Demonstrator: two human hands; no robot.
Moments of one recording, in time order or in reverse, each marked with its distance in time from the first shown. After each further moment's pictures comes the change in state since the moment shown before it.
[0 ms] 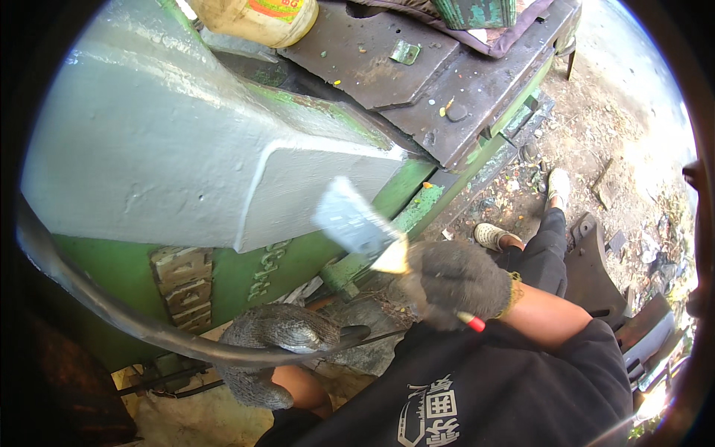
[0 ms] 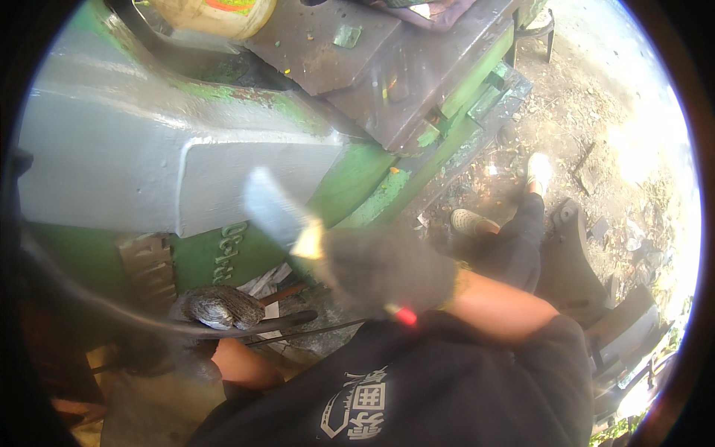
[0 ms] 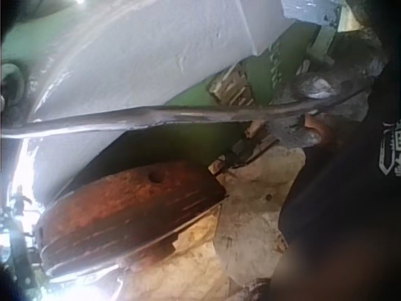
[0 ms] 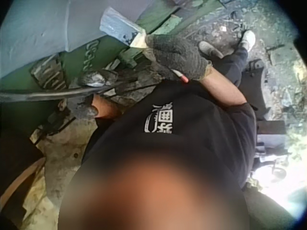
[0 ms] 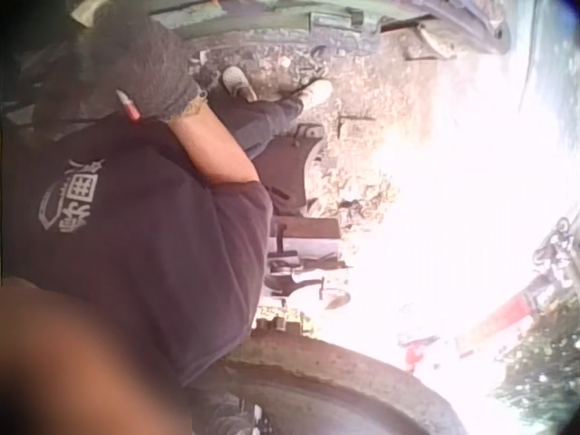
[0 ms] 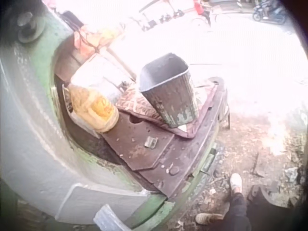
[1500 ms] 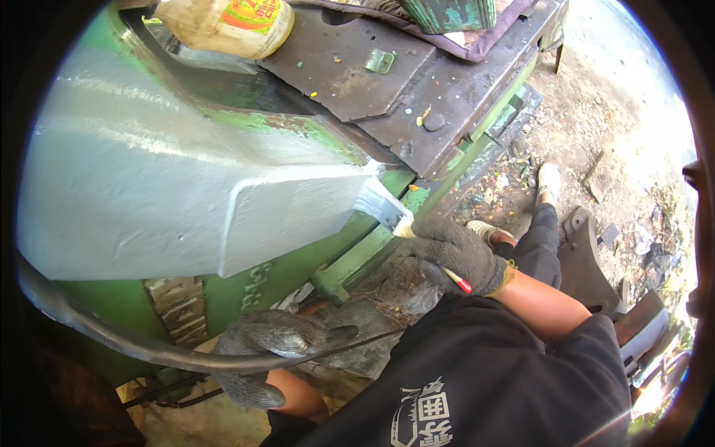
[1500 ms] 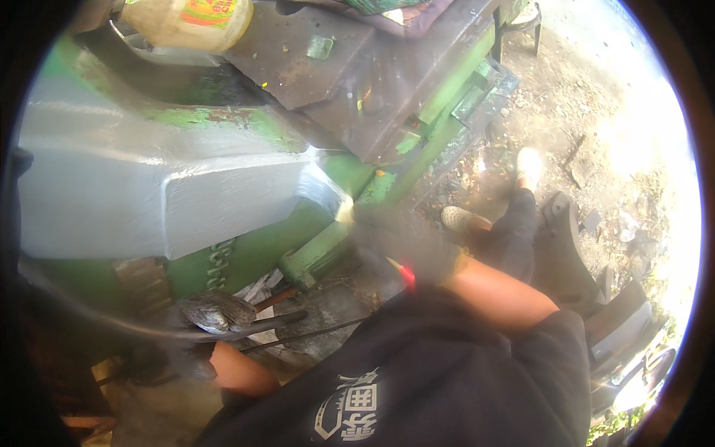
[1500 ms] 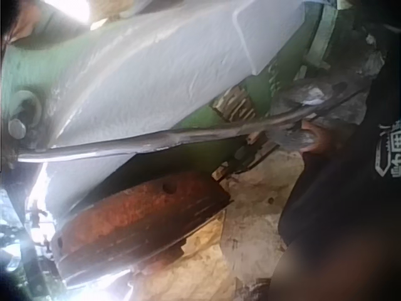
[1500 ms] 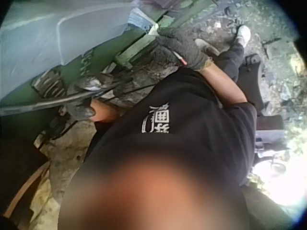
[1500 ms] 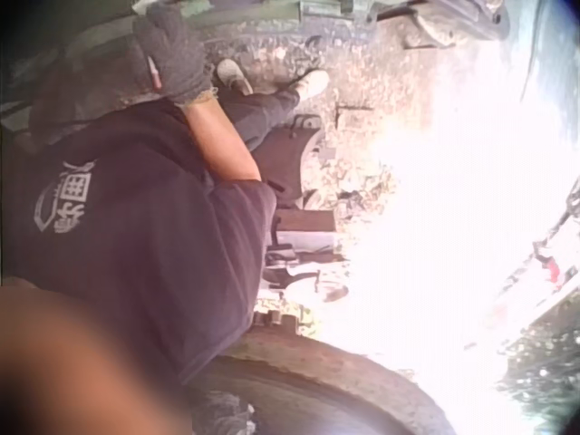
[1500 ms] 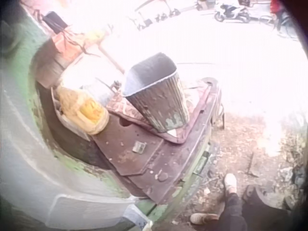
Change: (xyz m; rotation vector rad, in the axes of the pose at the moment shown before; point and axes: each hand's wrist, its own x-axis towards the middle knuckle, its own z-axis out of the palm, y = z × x) left_hand -0.014 0.009 0.021 0.020 0.020 -0.029; right_hand -0.010 0.070 -0.039 -0.724 0.127 -0.463
